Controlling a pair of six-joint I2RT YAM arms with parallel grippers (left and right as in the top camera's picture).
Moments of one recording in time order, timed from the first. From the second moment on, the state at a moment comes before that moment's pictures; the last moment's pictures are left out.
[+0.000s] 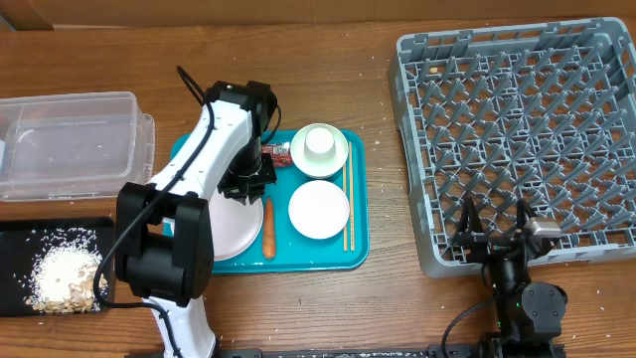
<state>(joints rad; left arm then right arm) -0.26 1.99 1.56 -1.41 -0.04 -0.53 0.01 0.01 0.02 -0.04 -0.02 0.22</state>
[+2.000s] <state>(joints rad) -0.33 1.63 0.95 -0.85 0.13 -0.44 0.01 0.01 0.02 -0.04 -0.02 0.22</state>
